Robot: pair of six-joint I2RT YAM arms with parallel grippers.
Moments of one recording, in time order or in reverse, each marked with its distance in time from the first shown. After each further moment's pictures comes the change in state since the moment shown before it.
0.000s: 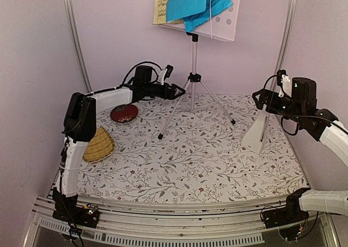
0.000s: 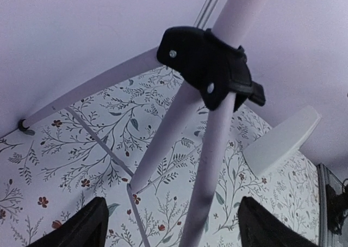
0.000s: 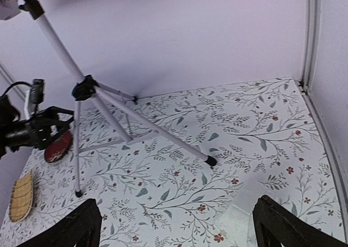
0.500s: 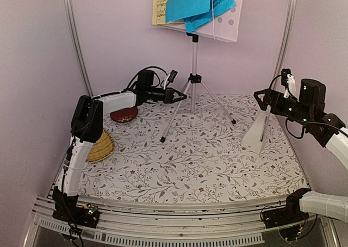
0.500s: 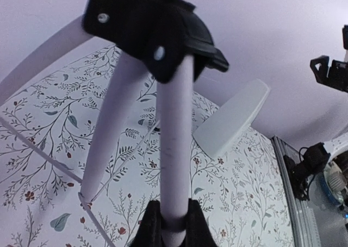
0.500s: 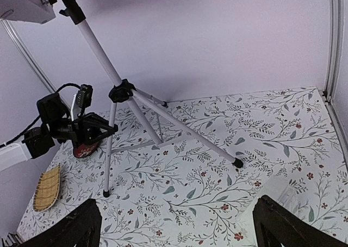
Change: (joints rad) left arm 0.013 0.148 0.135 0.019 0.328 -0.023; right arm -0.003 -0.100 -0.017 0.000 -0.138 0.009
